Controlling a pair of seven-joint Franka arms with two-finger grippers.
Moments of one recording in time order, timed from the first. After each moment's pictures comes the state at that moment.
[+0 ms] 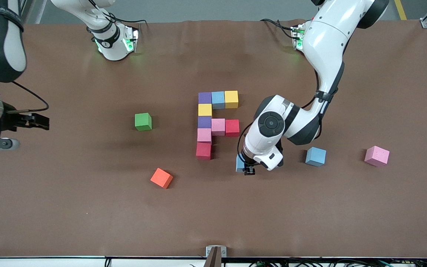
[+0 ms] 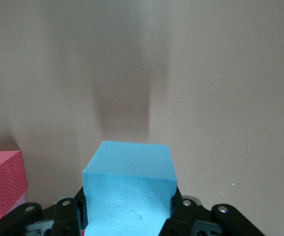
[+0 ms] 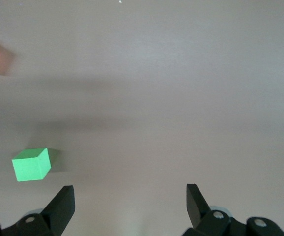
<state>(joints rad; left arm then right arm) -0.44 0.76 -0.17 -1.38 0.08 2.25 -2.17 0.06 0.21 -0.09 -1.49 -0.10 1.58 -0.09</state>
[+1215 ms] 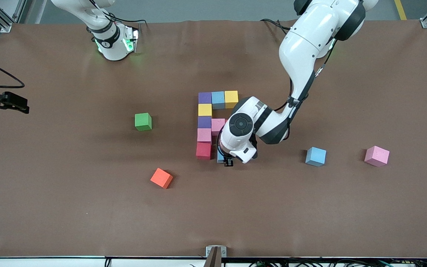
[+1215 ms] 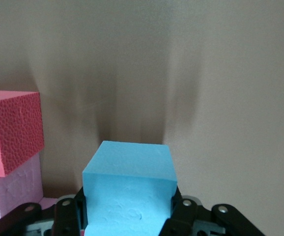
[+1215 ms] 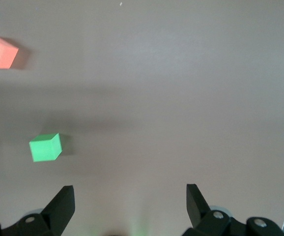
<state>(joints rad) -0.56 0.90 -0.16 -1.27 0.03 2.23 -2.32 0.05 0.17 -0.09 -1.36 -0.05 1.40 -0.10</state>
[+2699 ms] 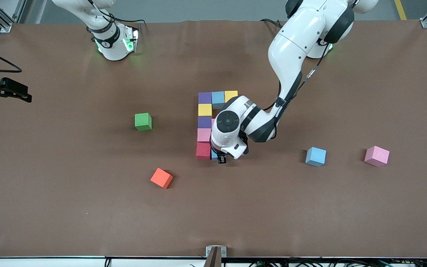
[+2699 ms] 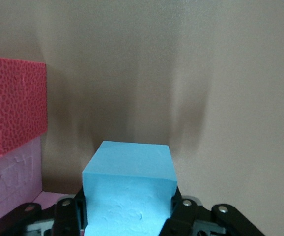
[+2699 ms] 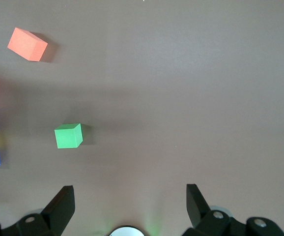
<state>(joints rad) -0.65 0.96 -0.11 -1.22 0.03 2.24 -2.40 -0.02 0.12 -0.01 -1.37 -0.01 1.37 -0.10</state>
